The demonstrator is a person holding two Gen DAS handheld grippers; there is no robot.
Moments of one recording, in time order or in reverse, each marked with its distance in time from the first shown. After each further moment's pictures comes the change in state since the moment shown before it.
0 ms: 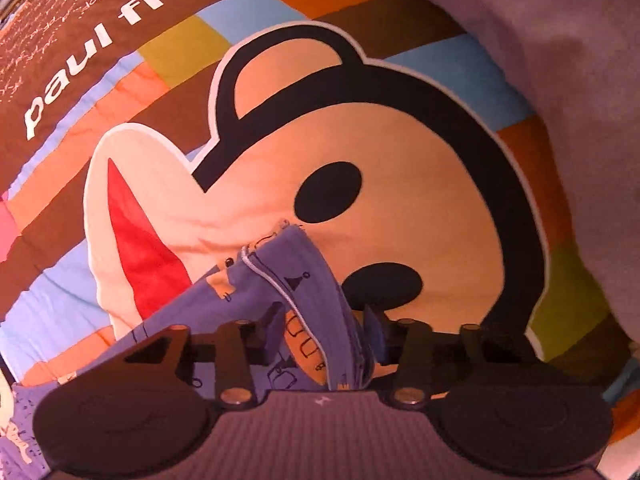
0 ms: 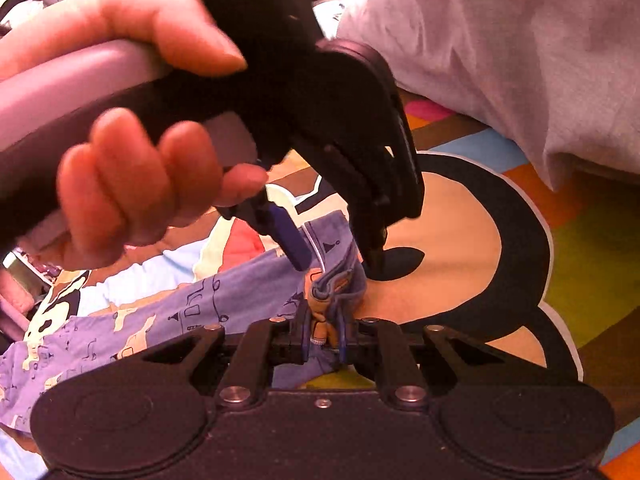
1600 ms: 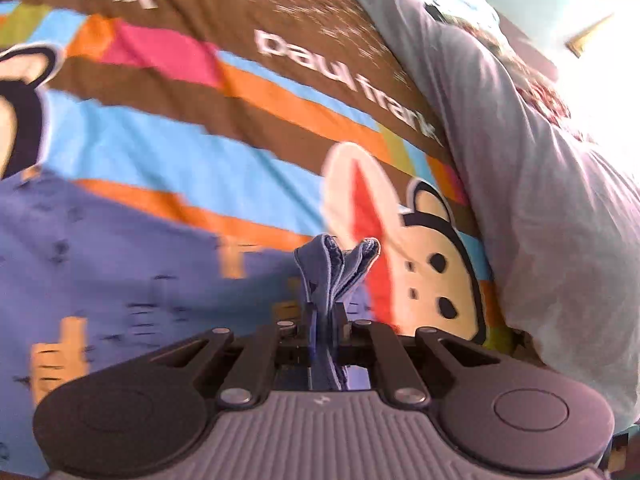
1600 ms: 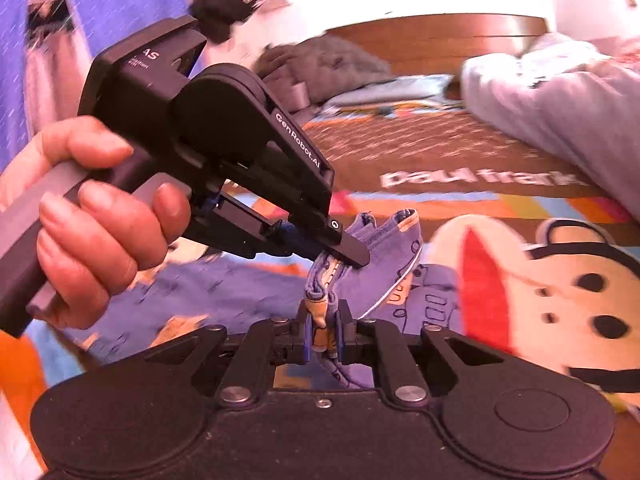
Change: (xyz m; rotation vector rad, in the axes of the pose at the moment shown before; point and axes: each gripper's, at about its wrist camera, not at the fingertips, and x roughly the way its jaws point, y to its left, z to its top) left arm -0.019 0.300 -0.243 -0.562 -0.487 -0.586; right arm -0.012 0.186 -0.057 -0.463 -0.025 0.253
